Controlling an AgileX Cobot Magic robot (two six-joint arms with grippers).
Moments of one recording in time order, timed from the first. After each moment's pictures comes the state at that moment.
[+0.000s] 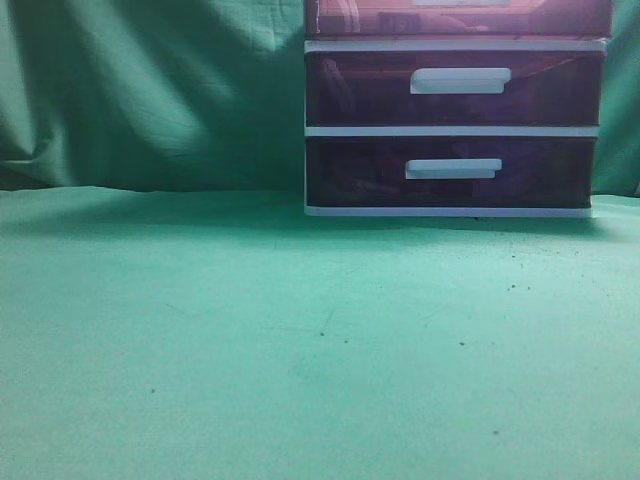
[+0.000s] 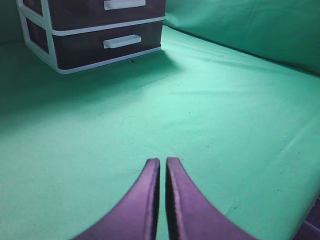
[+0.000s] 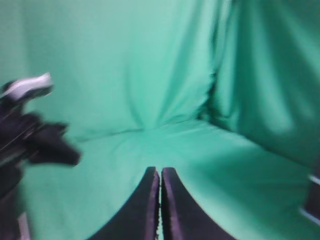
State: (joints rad) left arm -0.70 -0.02 -0.22 -0.17 0.52 0.07; right arm 0.08 0.16 -0.46 -1.77 -0.93 1.90
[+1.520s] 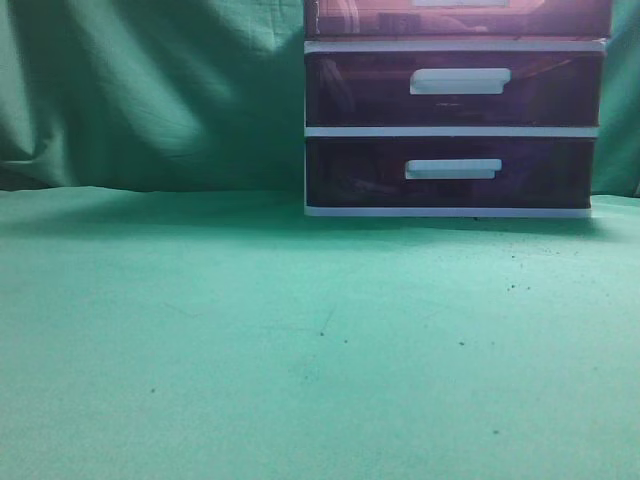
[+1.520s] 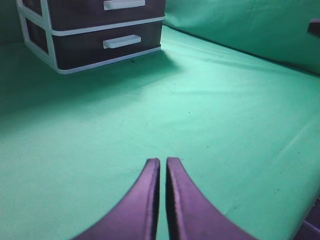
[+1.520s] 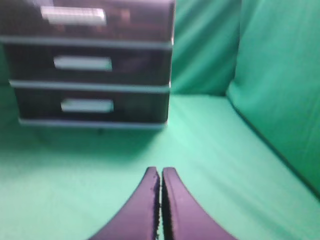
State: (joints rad) left arm -0.70 -0.02 -0.22 -0.17 0.52 0.07; right arm 0.01 -0.01 -0.05 0.03 0.27 -0.07
